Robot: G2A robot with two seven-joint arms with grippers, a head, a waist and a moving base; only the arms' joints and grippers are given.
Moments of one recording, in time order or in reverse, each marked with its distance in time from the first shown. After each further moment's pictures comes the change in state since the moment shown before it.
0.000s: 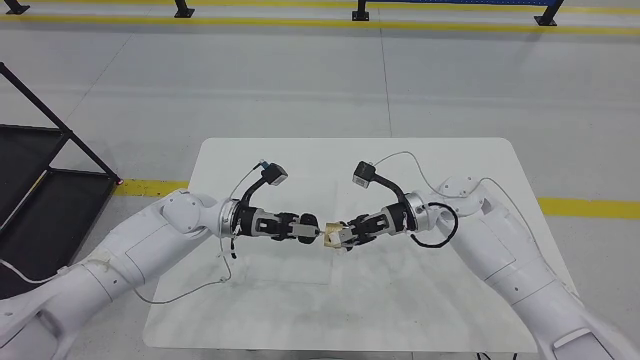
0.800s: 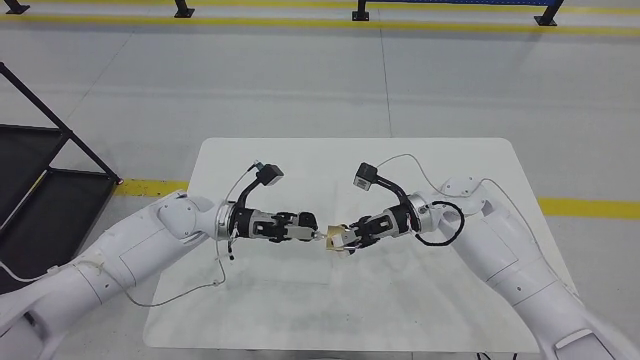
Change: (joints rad) left arm -0.038 0.053 0.082 -0.040 0.066 -0.079 0.140; right arm 0.003 0.006 -0.012 0.013 0.081 0.025 0.046
